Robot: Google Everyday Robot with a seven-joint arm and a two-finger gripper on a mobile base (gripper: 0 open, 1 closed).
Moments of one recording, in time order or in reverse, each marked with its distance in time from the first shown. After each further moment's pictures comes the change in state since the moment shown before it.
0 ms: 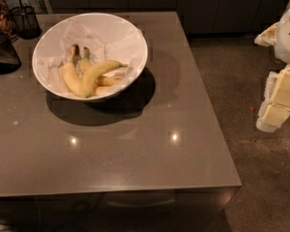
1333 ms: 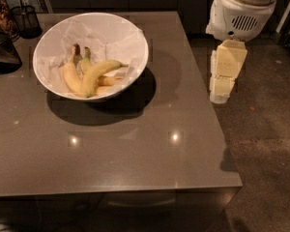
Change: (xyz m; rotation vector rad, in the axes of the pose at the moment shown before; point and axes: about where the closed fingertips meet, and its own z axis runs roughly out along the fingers) arm -0.075 -0.037 0.029 -0.082 0.097 -0.111
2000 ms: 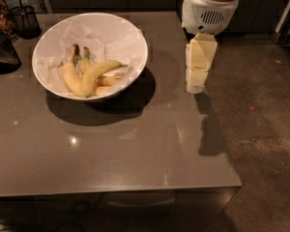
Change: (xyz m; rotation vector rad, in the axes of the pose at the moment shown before) arm -0.048 -0.026 0.012 0.019 -0.021 -0.086
